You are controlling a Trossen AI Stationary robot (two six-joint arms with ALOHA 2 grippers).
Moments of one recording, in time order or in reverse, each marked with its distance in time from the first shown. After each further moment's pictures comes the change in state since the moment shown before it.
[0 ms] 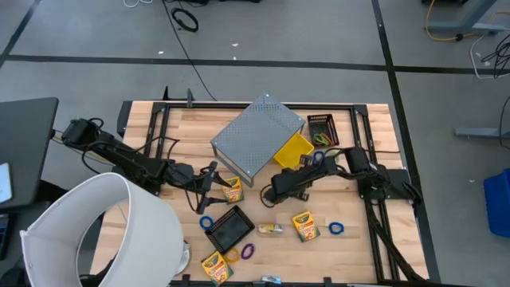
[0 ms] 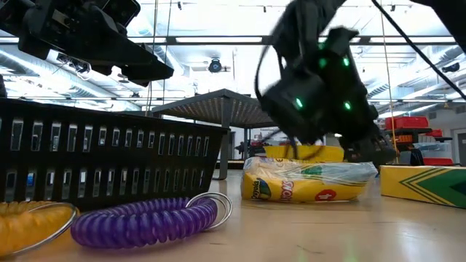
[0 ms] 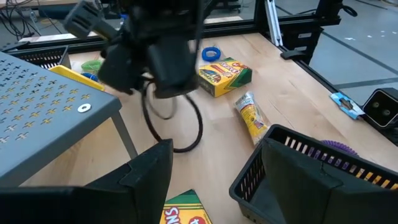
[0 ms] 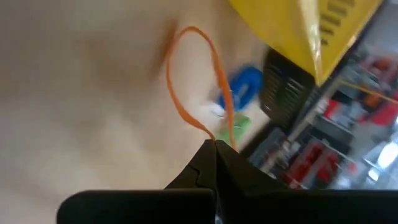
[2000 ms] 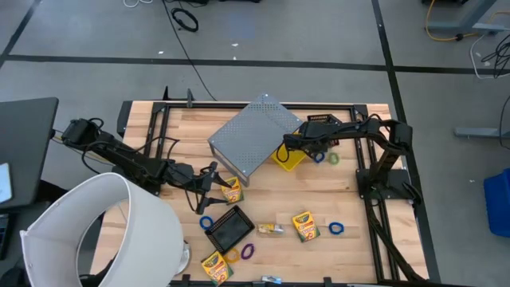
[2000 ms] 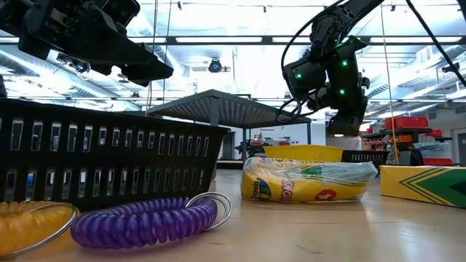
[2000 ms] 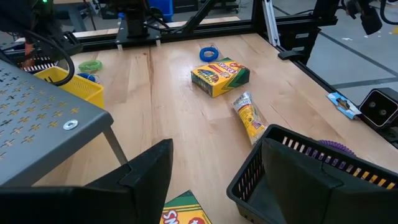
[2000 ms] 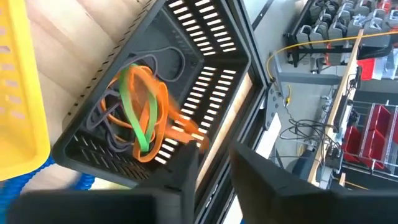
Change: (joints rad) left arm 0.000 0.000 0.000 0.000 0.008 0.000; right arm -0.455 -0.454 -0.298 0.294 0.282 -0.112
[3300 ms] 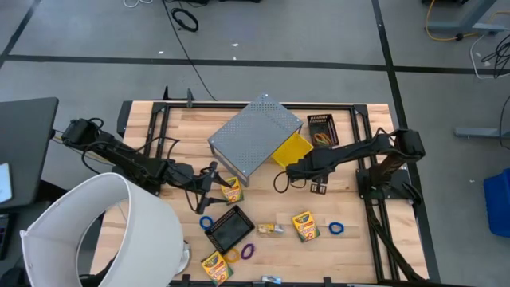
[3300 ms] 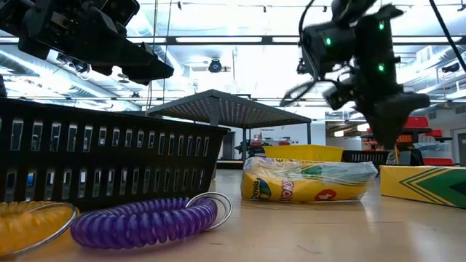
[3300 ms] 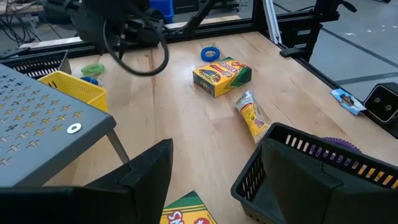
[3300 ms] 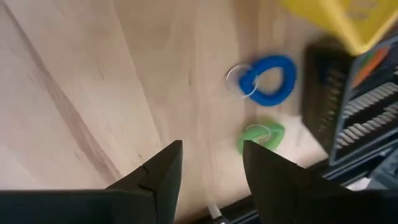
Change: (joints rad) left arm 0.001 0.000 0.000 0.000 -0.008 0.032; right arm 0.328 -0.088 -0.086 0.042 -0.474 -0.293
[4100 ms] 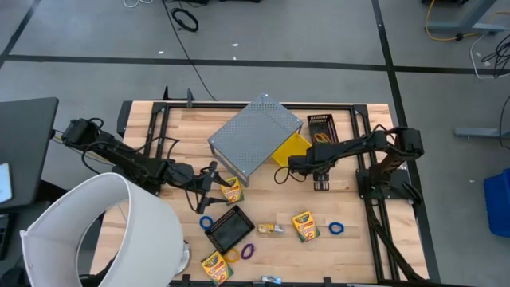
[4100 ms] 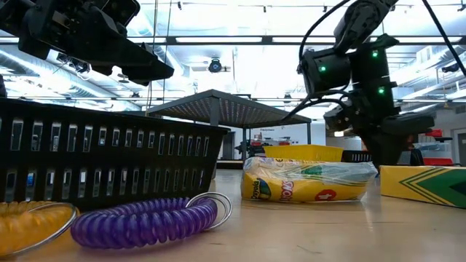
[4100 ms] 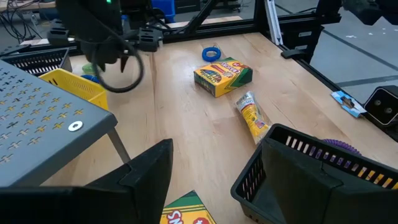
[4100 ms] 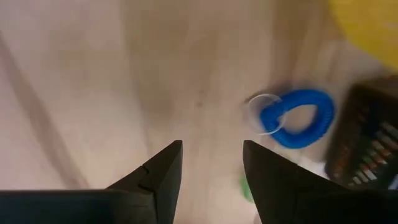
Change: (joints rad) left arm -0.001 0.000 0.000 0.000 -0.003 -0.017; right arm -0.118 -0.005 -0.124 0.204 -0.067 -0.304
